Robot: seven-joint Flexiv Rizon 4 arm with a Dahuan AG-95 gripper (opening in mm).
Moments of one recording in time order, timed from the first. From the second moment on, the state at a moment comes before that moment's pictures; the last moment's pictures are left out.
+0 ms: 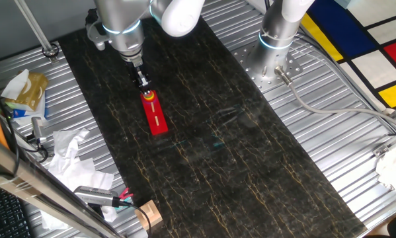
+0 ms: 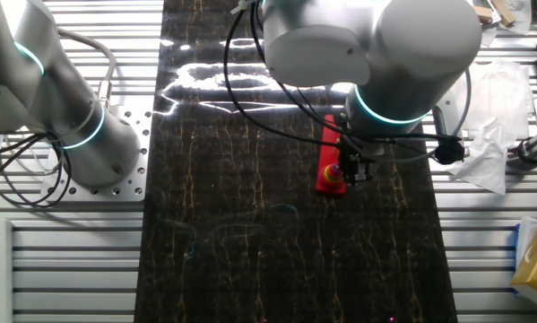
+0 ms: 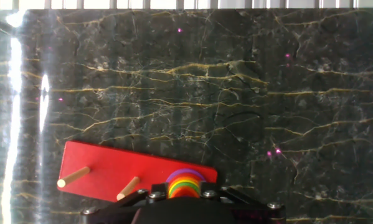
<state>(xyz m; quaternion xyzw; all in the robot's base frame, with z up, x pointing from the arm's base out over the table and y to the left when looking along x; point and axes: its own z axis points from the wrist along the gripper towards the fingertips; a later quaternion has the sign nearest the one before) 0.508 -0.060 0.078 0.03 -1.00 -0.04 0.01</state>
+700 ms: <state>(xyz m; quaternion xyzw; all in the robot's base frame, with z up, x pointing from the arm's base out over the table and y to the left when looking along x) 0.501 -0.059 0.076 0.02 -1.00 -0.03 0.01</state>
